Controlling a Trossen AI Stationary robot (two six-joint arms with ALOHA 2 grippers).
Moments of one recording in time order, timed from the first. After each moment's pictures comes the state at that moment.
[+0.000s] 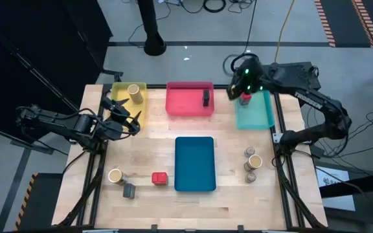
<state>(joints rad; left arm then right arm) -0.20 0.81 0.76 -0.65 -1.07 -0.23 -0.59 1.30 1.31 -0.92 0.03 0.45</state>
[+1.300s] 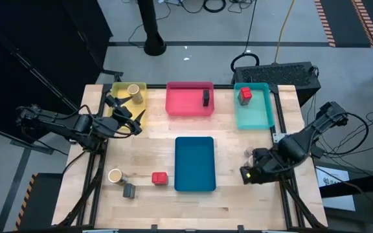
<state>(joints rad) -0.20 0.81 0.76 -0.37 -1.05 0.10 0.63 1.32 1.31 -1.27 -0.19 2.13</state>
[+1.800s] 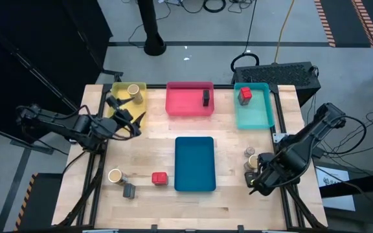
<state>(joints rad) -0.24 0.80 0.76 -0.40 -1.01 0.19 0.73 1.39 1.31 -1.34 -0.18 2.24</state>
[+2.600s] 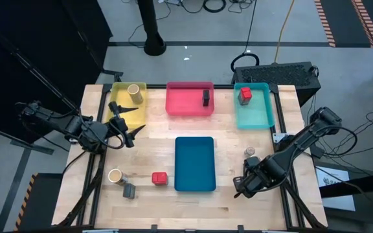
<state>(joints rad) -0.35 0.73 0.76 -0.43 -0.86 0.20 0.67 1.48 1.16 -1.12 -0.14 2.05</state>
